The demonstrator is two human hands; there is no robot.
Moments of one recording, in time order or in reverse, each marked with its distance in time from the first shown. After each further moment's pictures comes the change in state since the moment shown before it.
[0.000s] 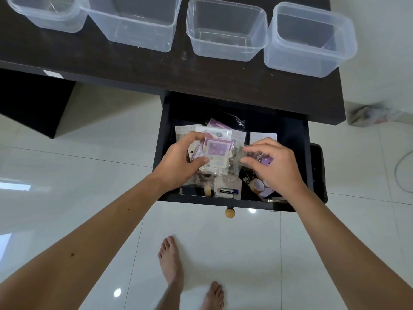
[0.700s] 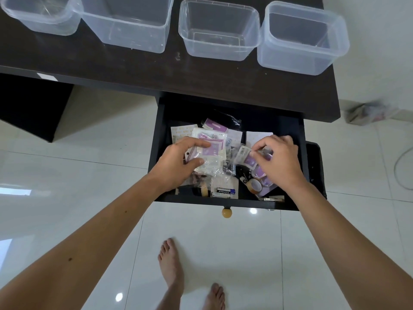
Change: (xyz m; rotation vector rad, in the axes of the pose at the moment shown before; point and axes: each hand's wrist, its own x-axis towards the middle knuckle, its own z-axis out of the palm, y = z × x) left_hand 0.002 -0.004 0.002 0.028 -0.049 0.034; right_hand 0.008 0.021 -0.007 -0.308 0.033 0.162
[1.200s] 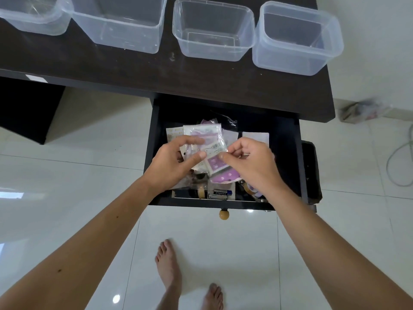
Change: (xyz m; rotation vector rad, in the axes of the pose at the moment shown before) left_hand -0.005 0.015 -0.005 -0.168 0.028 -0.025; right_hand -0.013 -0.074 0.002 0.447 -0.129 0.170
